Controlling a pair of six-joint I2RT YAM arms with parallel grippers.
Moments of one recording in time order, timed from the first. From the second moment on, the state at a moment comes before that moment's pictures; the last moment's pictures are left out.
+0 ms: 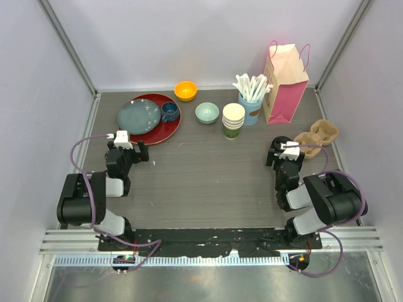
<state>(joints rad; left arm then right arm) 0.05 1.50 0.29 0.99 0.13 -0.07 0.21 1.50 0.09 1.27 0.47 -0.05</state>
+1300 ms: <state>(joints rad) 0.06 1.34 1.15 -0.55 0.50 0.19 0.49 1.61 1.49 -0.38 0.14 -0.09</state>
